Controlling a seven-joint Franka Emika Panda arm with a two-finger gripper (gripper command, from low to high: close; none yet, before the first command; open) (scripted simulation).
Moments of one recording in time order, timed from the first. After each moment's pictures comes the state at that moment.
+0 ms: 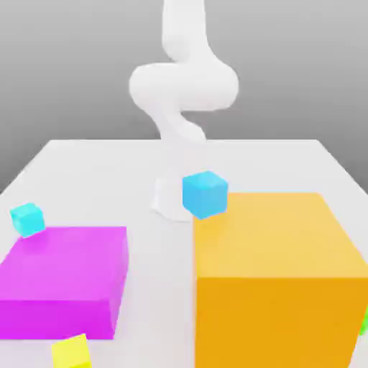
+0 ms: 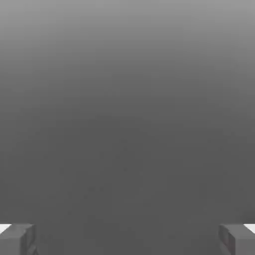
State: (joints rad) arm 0.04 -0.71 -0.06 -2.30 0.03 2.32 0.73
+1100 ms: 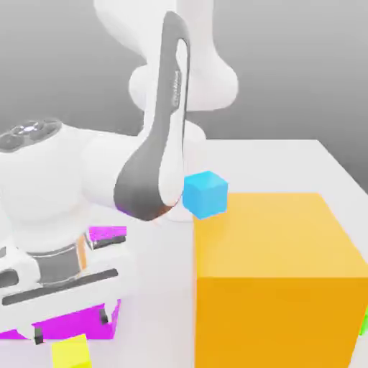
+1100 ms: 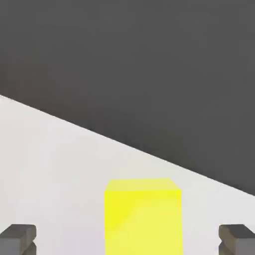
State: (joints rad) arm 0.03 0.43 -0.33 -2.26 0.30 2.66 -0.16
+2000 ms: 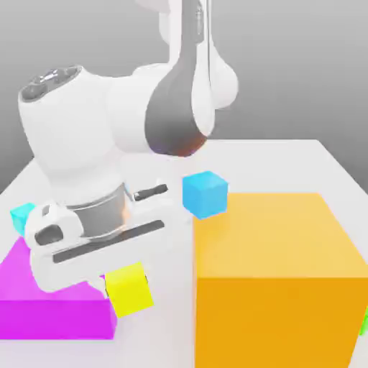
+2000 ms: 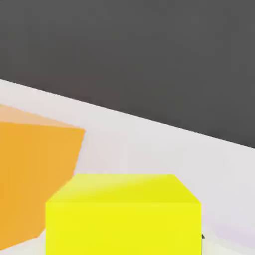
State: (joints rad) arm 0.13 0.02 -0.29 -2.38 0.32 2.31 0.15
